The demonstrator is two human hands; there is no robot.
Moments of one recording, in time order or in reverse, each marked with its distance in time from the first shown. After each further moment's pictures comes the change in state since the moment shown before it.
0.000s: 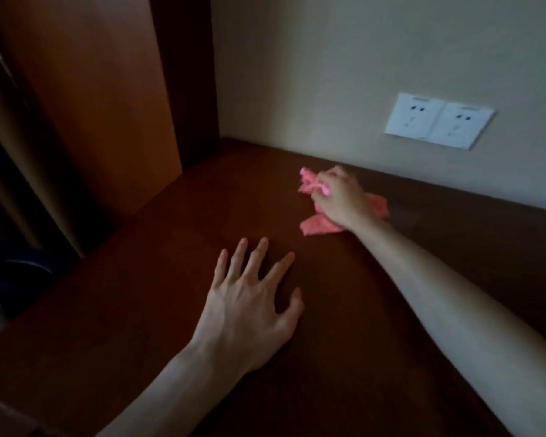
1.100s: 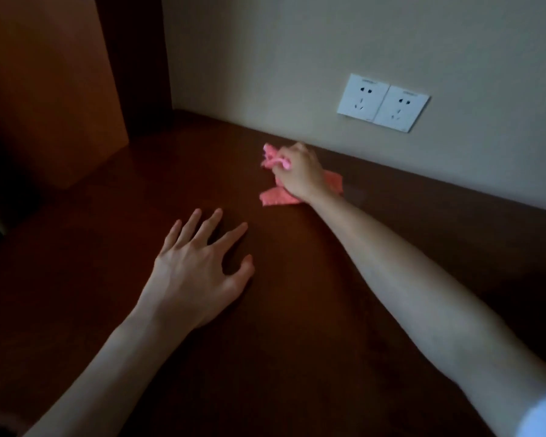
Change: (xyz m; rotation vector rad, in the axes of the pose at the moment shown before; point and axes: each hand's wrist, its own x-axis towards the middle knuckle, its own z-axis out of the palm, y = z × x) left_hand 0.008 -0.004 0.000 -0.003 -0.057 0.010; right_hand -0.004 0.009 -0.008 0.008 0.015 0.056
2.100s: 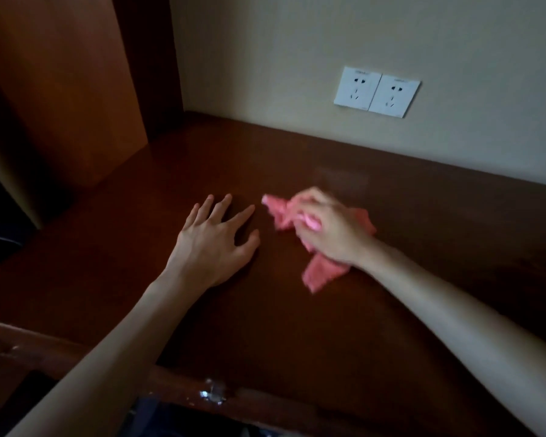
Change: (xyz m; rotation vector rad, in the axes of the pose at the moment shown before) left_hand -0.005 0.003 -0.003 0.038 -0.035 0.015; right_hand -0.171 -0.015 -0.057 0.176 -0.067 -0.316
